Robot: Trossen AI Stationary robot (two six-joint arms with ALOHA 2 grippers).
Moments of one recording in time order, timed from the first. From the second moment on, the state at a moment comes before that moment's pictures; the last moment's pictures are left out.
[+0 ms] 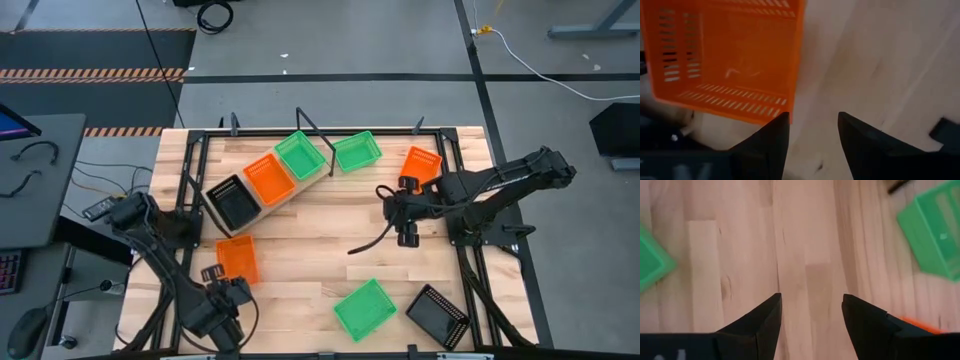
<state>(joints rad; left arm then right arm) -0.91 1.77 1.35 -1.25 -0.16 -1.26 0.24 1.24 1.11 -1.09 0.26 0.28</state>
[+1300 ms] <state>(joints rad) -0.87 1.77 1.22 -1.02 -0.24 -1.11 -0.28 1.58 1.10 -1.26 0.33 0.26</state>
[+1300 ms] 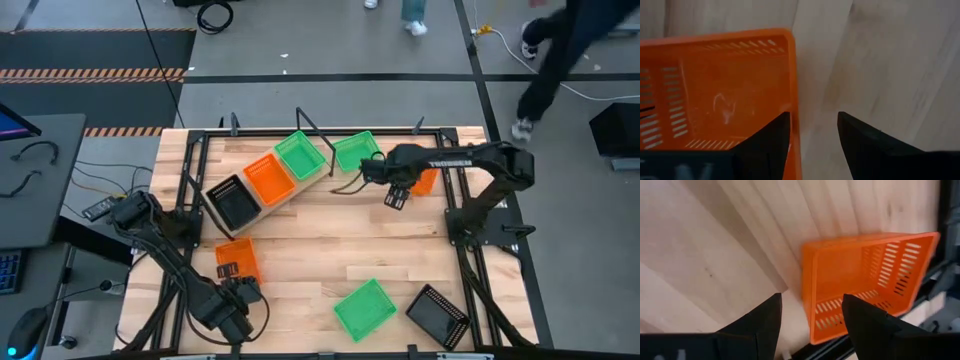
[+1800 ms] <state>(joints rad) -0.87 1.77 1.22 -0.92 -0.28 -1.15 -0.49 1.57 1.10 -1.16 0.11 0.05</state>
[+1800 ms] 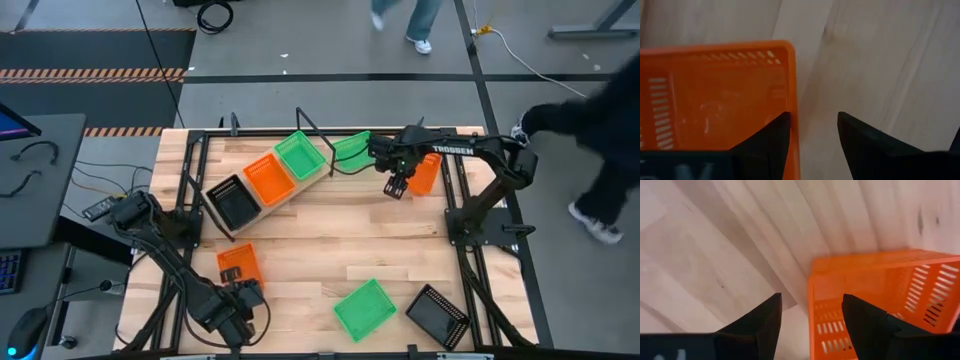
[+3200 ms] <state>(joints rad) -0.84 1.77 1.22 -0.78 -0.86 -1.09 -0.40 1.41 0.83 -0.99 -0.05 -0.03</state>
